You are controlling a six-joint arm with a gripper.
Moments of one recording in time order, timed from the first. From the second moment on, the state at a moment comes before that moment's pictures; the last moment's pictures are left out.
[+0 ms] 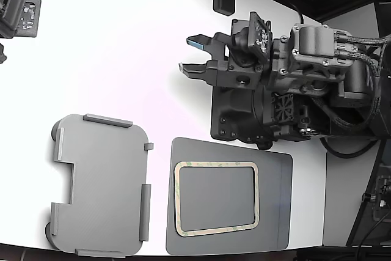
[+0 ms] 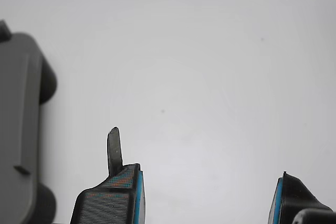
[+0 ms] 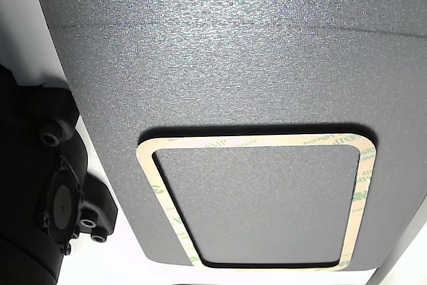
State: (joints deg) arm -2.1 168.1 152.4 55.7 4.5 6.3
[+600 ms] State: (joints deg) arm 2.5 160.8 144.1 57.0 10.9 6.7
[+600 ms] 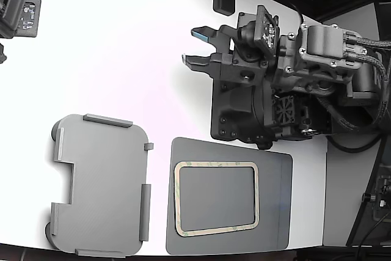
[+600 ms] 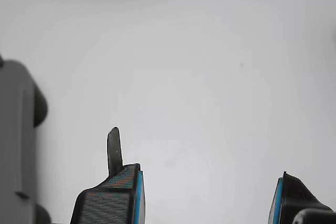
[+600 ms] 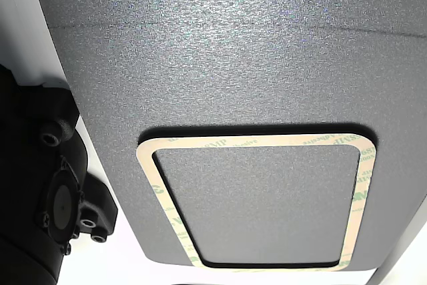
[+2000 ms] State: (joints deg) arm 61.5 109.4 104.3 92.9 6.2 -111.1
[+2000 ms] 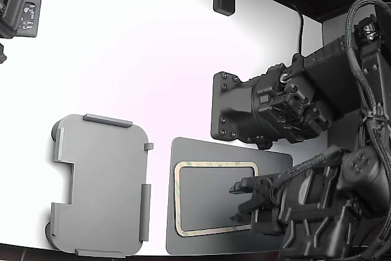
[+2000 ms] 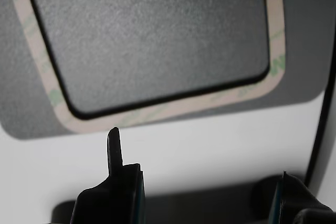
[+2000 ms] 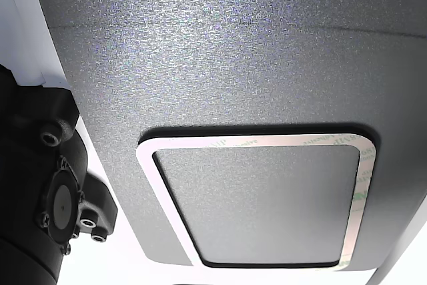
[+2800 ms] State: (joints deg) arm 77.3 93.9 102.2 86.5 4.3 -102.7
